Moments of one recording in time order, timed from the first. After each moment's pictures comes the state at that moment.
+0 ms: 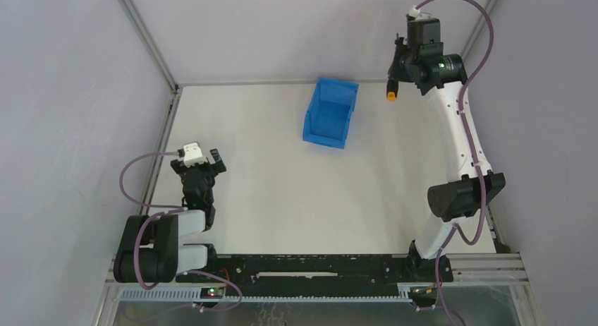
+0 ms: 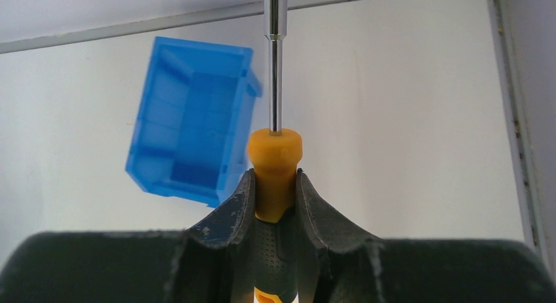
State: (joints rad) left arm 0.00 1.27 0.15 1.03 -0.29 -0.04; right arm 0.17 1.74 2.13 -0.97 0.16 0.25
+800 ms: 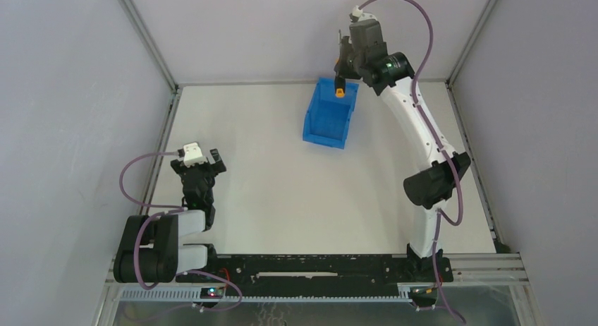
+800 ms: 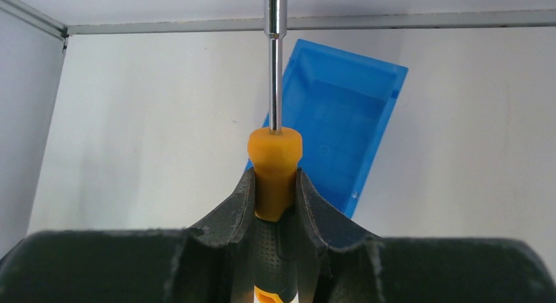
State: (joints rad) left arm 0.00 1.27 0.15 1.03 -0.29 -0.04; right arm 0.44 1.95 2.31 -0.88 0.16 0.37
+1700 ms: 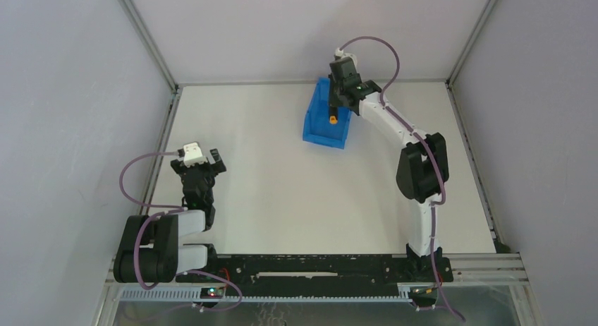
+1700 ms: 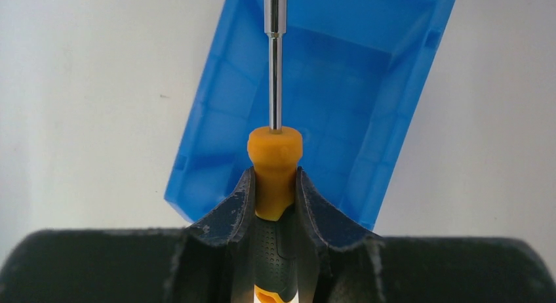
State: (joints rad) left arm 0.00 1.27 0.15 1.03 -0.29 -0.04; right arm 0.45 2.04 1.92 -0.54 0.22 0.38
